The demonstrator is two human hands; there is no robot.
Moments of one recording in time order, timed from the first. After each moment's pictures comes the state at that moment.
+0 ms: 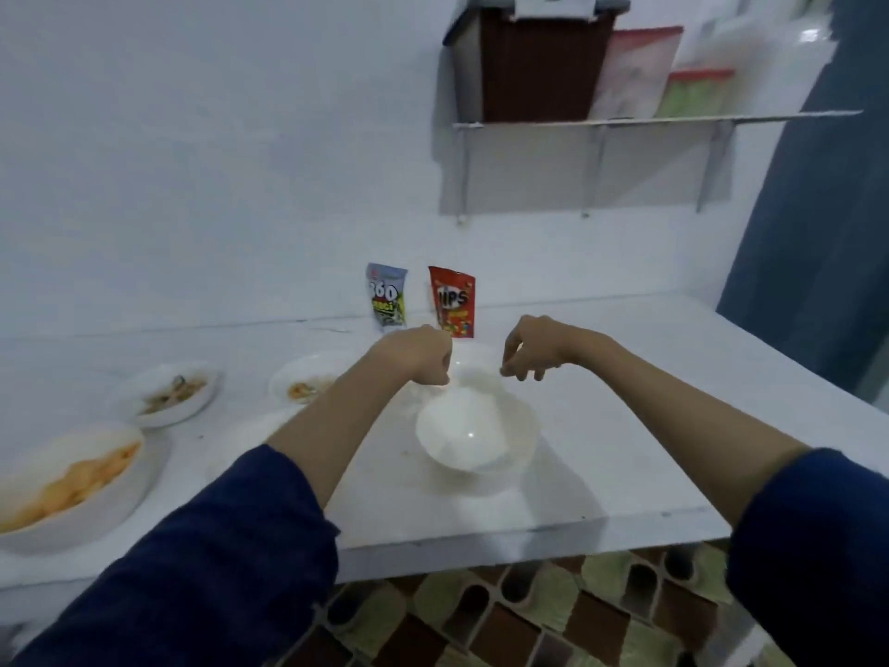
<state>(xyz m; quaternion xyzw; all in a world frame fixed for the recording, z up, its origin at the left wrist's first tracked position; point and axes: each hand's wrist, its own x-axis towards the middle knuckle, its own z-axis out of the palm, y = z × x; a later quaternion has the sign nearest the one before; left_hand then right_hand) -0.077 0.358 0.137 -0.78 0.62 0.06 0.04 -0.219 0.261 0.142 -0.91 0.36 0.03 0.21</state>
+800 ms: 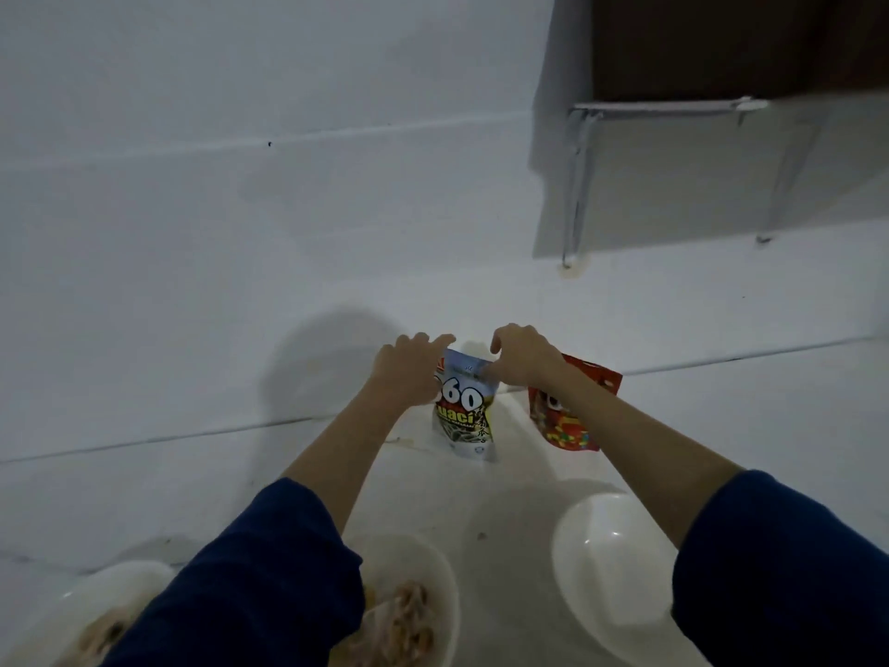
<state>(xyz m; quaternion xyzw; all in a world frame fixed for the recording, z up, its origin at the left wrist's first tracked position) 0.261 0.131 0.097 -0.80 0.60 -0.06 0.03 0.124 0.045 0.106 -0.89 0.41 -0.09 0.20</state>
